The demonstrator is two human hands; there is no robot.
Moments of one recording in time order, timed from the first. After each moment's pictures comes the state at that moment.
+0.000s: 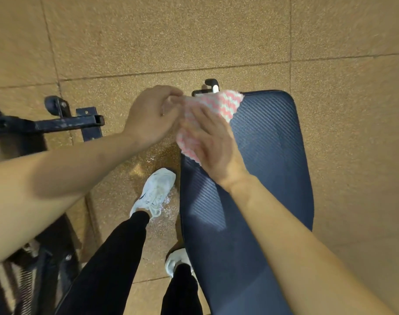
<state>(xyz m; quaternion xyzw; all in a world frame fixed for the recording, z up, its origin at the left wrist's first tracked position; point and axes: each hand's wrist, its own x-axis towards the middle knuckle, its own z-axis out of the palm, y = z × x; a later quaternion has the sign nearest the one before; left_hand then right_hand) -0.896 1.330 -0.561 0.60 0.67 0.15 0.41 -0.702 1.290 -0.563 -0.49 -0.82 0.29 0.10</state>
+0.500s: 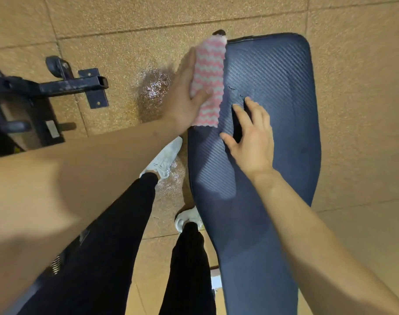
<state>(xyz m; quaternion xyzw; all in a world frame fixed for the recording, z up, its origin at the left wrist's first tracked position) -0.846 1.263 -0.590 0.50 0.66 0.20 0.52 -0.653 1.202 -0.548 -0.67 -0.69 0.27 -0.01</state>
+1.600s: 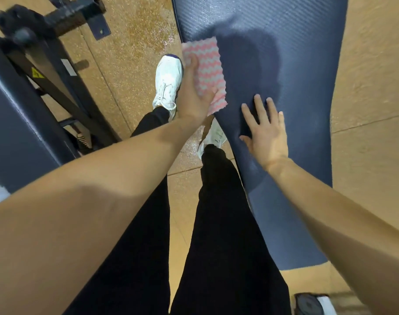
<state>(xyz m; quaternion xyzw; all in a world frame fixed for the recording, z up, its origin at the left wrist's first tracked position) -0.773 0.966 -0.546 0.42 0.73 0.15 0.51 -0.580 0.882 -0.521 -0.62 -0.71 0.26 -0.20</state>
